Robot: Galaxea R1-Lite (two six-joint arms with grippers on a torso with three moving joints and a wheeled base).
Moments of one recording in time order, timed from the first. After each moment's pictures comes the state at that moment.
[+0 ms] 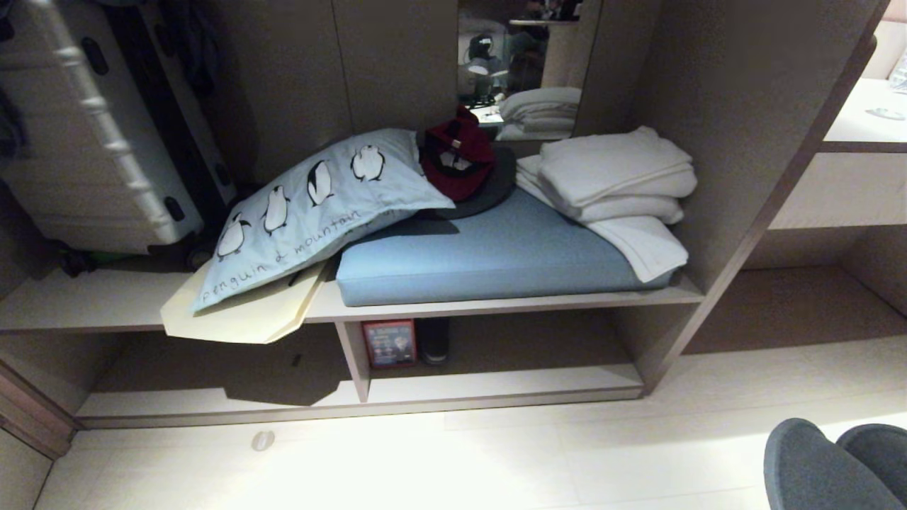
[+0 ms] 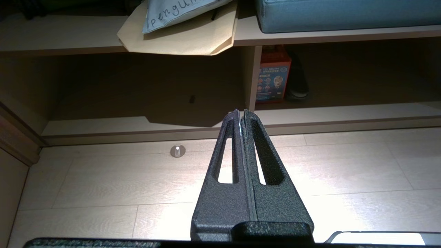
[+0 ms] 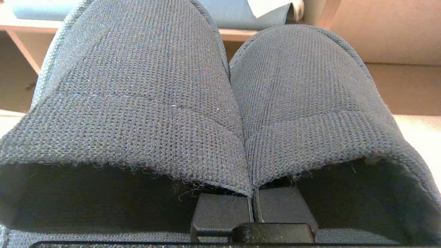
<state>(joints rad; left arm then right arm) 0.00 0.00 0.00 -0.01 0.00 -0.01 0.02 0.02 0.00 0.00 0.01 -0.02</state>
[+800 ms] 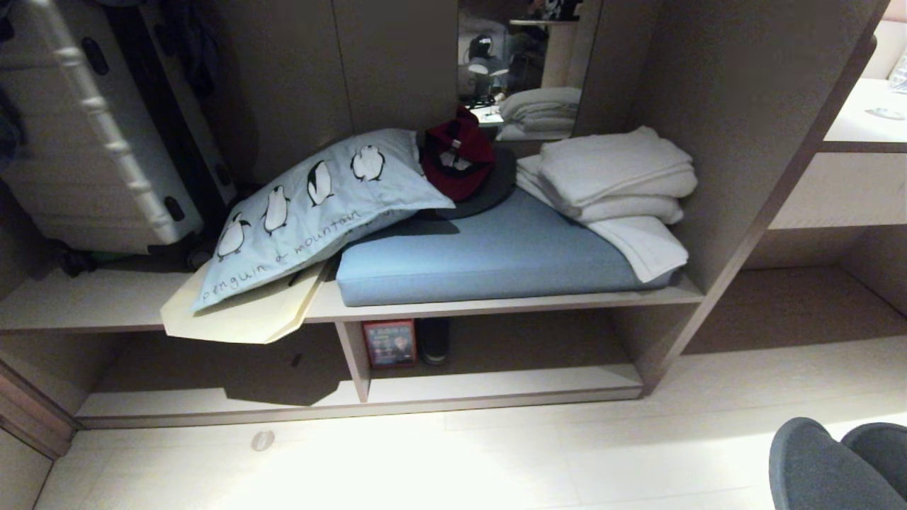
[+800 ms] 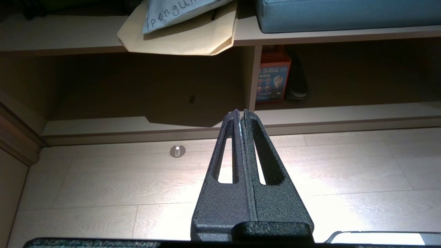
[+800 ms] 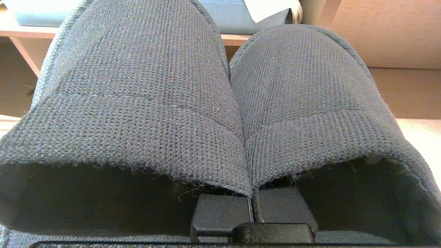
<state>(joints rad) 0.00 0.00 0.00 -0.01 0.00 -0.01 0.02 0.00 0.00 0.00 0.01 -0.02</state>
